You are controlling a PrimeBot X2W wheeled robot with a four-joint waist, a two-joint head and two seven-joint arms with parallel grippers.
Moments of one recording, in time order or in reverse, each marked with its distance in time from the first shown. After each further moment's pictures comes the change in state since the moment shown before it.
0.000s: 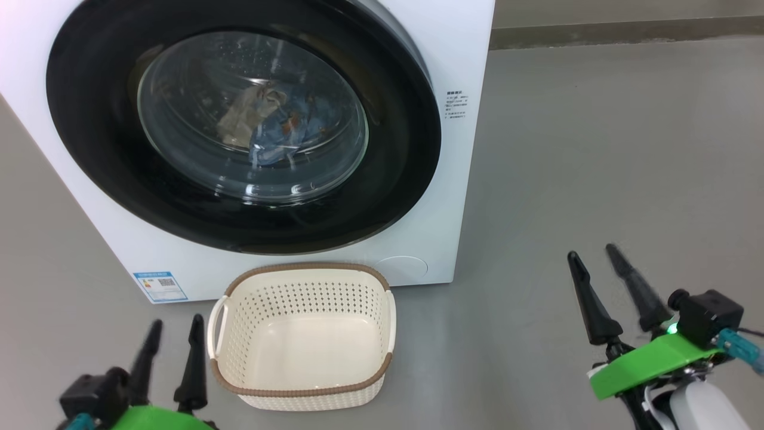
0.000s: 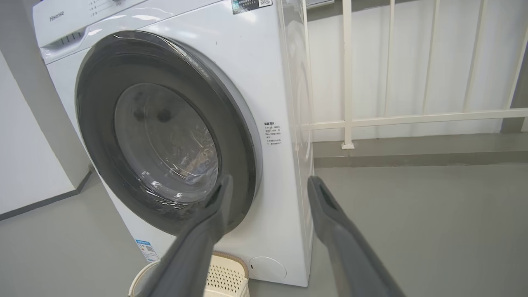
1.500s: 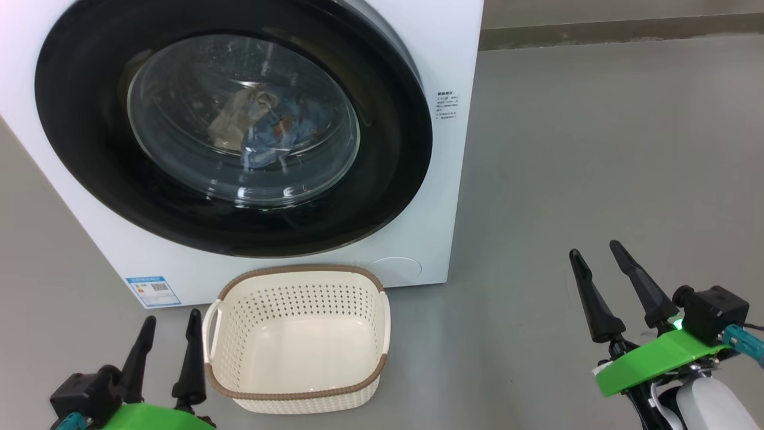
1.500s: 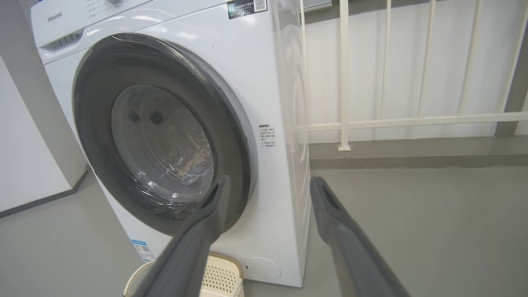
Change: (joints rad) left arm 0.000 -0.025 0.033 0.000 0.000 -0.021 0.000; right arm -0.009 -0.031 0.022 0.005 0.022 0.000 0.000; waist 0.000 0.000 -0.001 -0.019
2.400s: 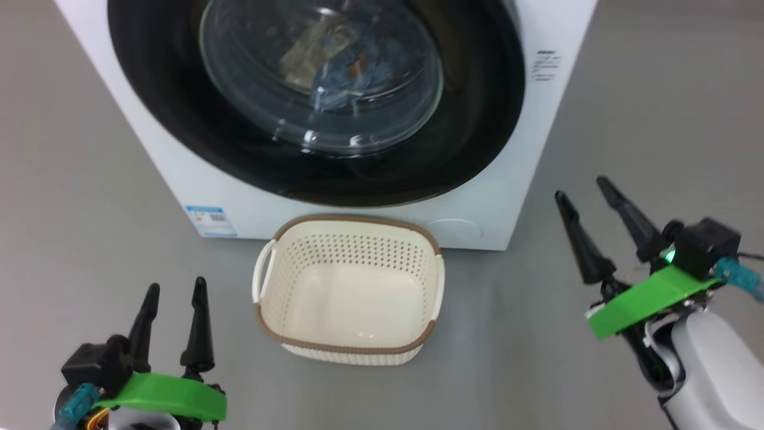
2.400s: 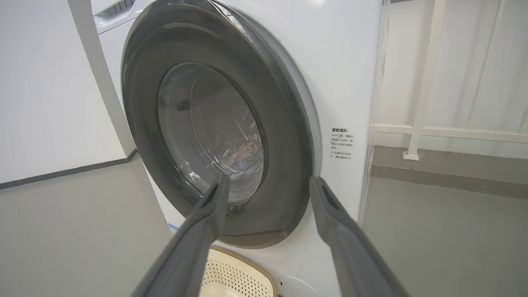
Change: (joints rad) left arm -0.107 -0.052 0.020 0.053 0.073 -0.002 -0.027; right arm -0.234 -0.078 0.100 0.084 0.027 0.004 0.000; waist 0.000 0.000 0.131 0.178
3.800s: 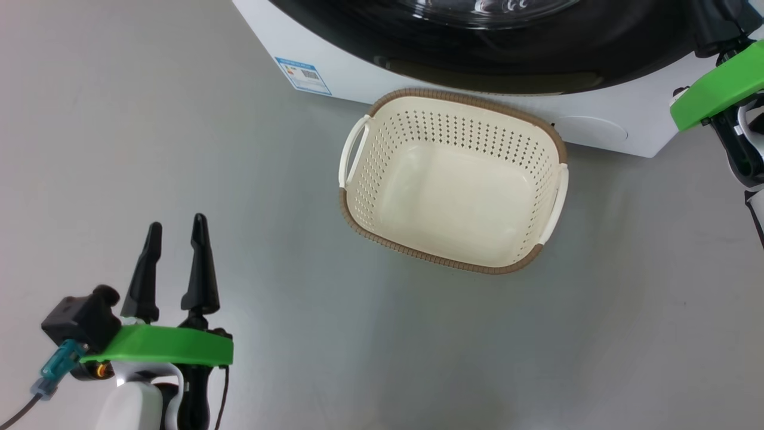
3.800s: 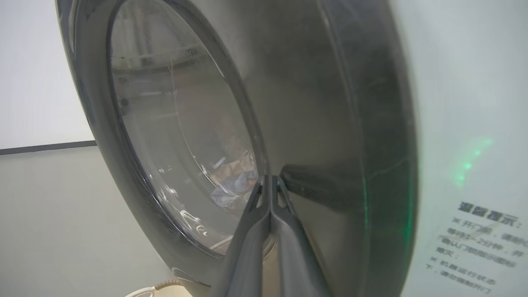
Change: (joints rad) left arm -0.107 -0.031 -0.015 -0.052 -0.124 0.003 0.000; right arm -0.568 -0.137 0.073 0.272 -0.038 0.003 0.035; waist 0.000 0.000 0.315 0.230
